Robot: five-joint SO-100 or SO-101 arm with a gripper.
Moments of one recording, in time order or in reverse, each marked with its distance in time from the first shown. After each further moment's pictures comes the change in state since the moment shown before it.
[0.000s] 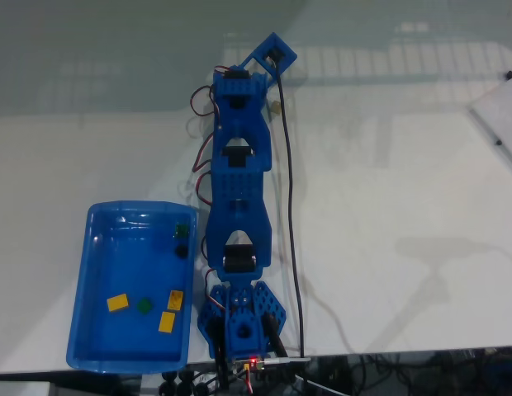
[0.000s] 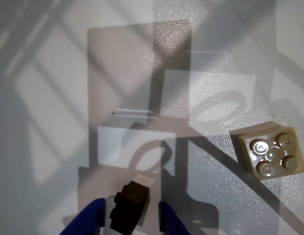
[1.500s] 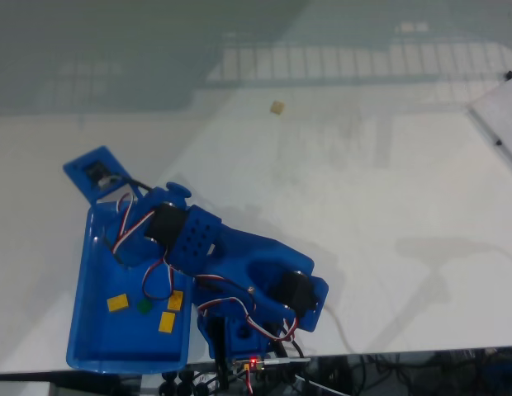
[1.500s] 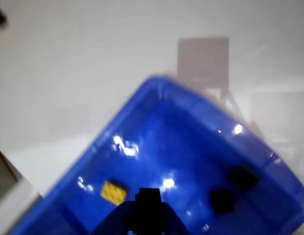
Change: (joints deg) arm -67.1 89.0 46.8 41.7 -15.2
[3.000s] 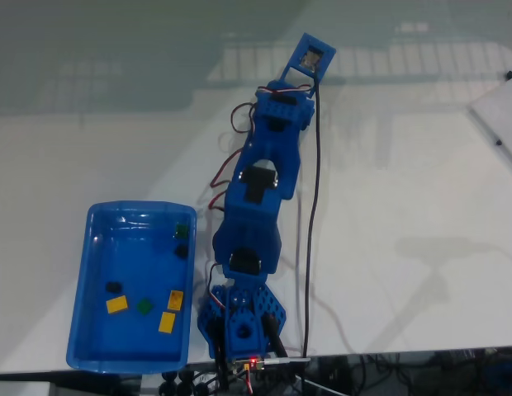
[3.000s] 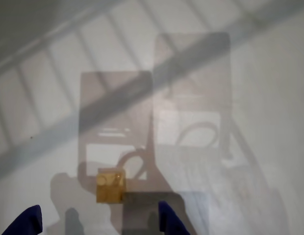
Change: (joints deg) arm 81.3 -72.7 -26.4 -53.6 -14.1
